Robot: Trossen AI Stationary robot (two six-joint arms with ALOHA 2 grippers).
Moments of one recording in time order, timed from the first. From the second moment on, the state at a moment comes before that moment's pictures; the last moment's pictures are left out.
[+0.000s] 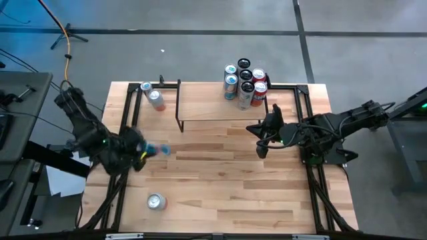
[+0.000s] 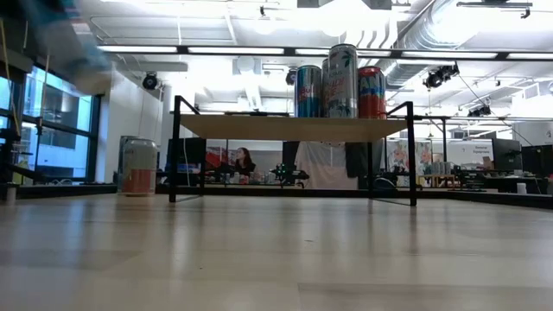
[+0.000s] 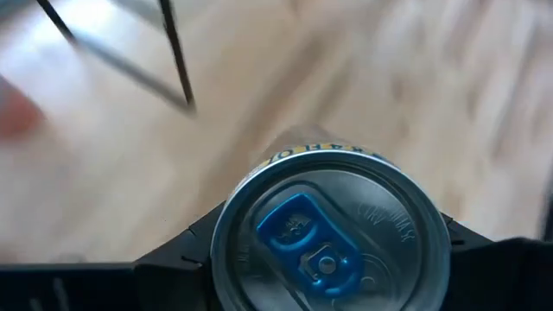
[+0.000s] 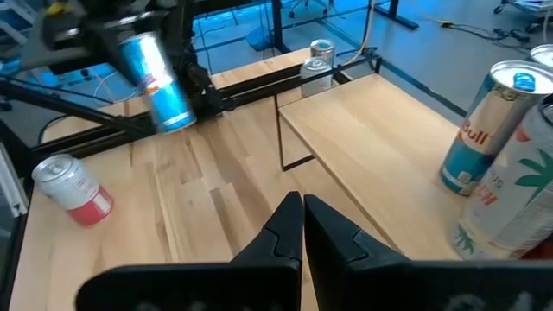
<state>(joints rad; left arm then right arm) -0.84 0.94 1.04 -1.35 -0.67 -1.36 0.34 1.16 1.23 -0.61 0.64 0.45</state>
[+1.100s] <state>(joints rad) -0.26 1.00 1.04 -0.29 -0.49 -0.42 0.24 1.25 1.23 -0.22 0.32 0.39</state>
